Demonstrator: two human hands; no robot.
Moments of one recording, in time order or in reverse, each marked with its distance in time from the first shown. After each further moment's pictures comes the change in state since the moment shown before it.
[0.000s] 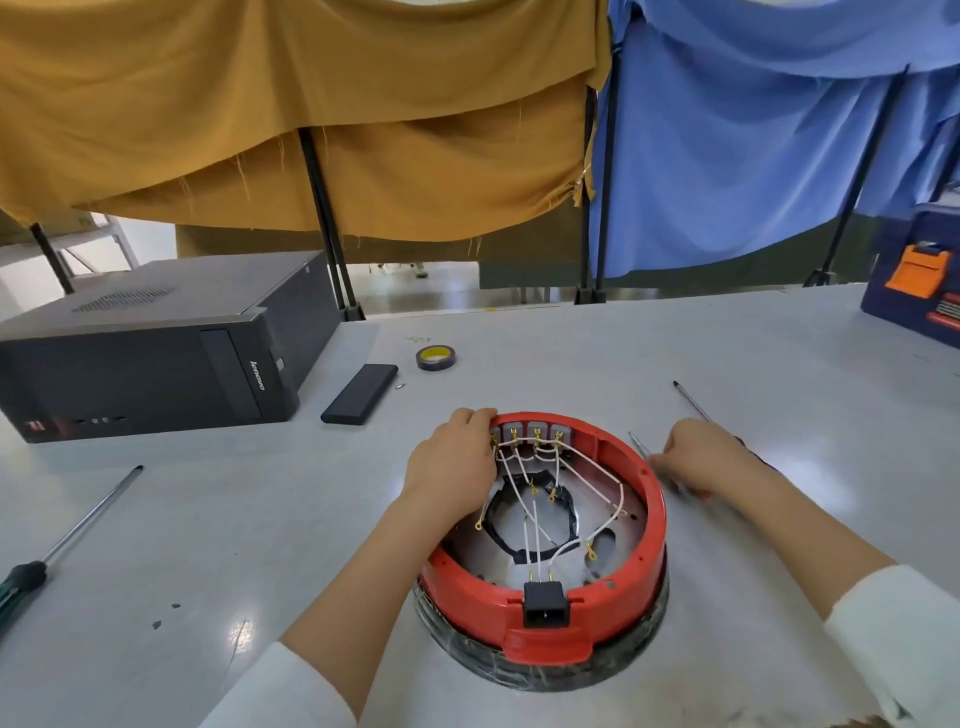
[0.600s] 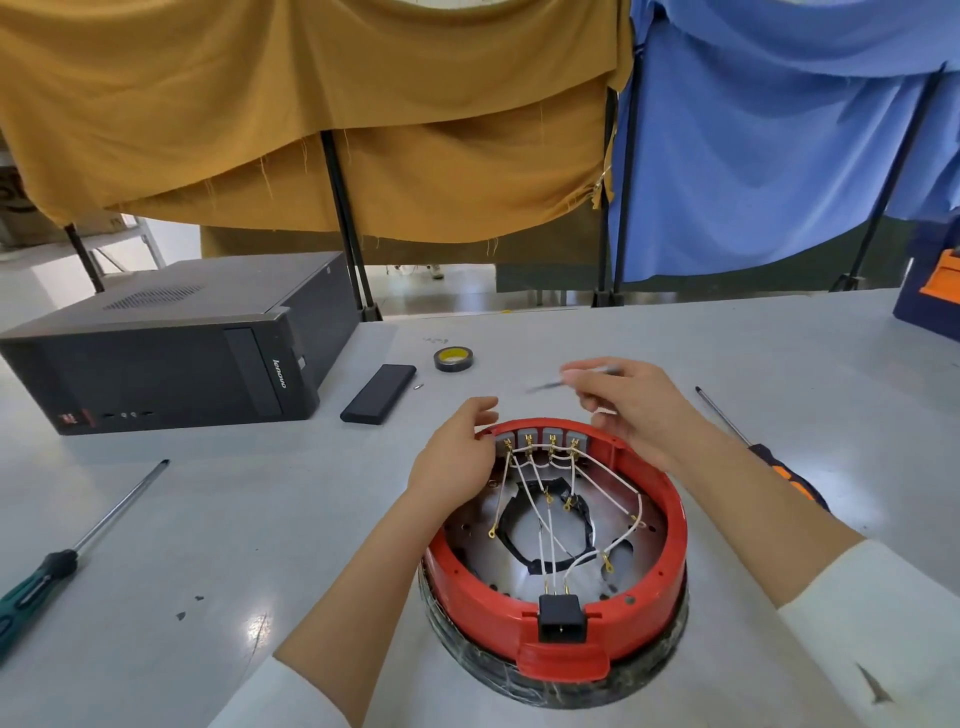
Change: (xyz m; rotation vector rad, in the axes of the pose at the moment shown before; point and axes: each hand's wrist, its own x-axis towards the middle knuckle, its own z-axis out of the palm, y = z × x) left_hand -0.002 -0.011 -0.011 -0.568 0.009 -0.156; right_hand -0.018 -0.088 -0.025 1.433 -0.158 -0.298
